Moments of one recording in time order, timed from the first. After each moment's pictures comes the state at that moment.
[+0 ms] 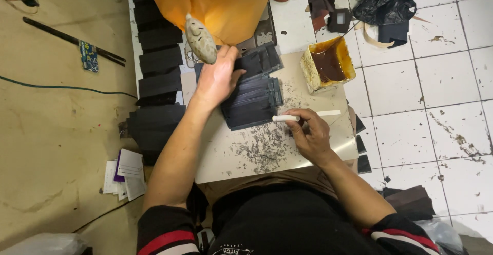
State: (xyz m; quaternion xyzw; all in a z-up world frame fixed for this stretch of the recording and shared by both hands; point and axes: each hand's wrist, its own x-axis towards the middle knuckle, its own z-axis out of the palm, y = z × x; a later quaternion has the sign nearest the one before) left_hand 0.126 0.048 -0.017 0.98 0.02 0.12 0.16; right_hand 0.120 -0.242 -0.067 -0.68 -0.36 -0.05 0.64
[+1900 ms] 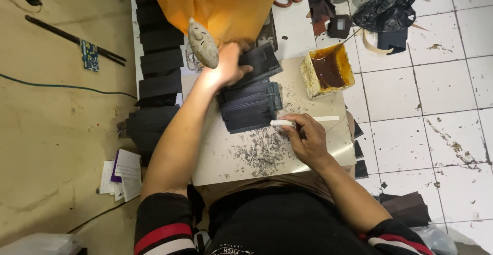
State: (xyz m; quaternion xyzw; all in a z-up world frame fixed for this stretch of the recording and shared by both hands) left_hand 0.184 0.067 -0.037 0.96 0.08 -0.03 0.25; right_hand 0.130 -0.236 -0.042 -0.68 -0.42 -0.12 0.59
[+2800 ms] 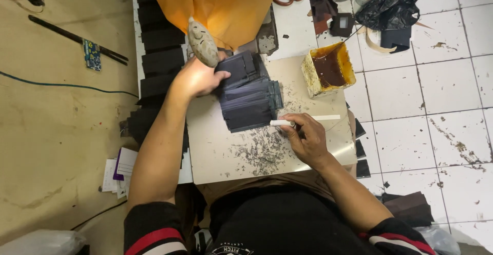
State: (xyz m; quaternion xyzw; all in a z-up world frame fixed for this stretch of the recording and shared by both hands) left_hand 0.122 0.081 0.029 0.96 0.12 -0.13 0.21; right_hand 0.130 -0.239 -0.052 -0.68 -0.43 -0.11 0.59
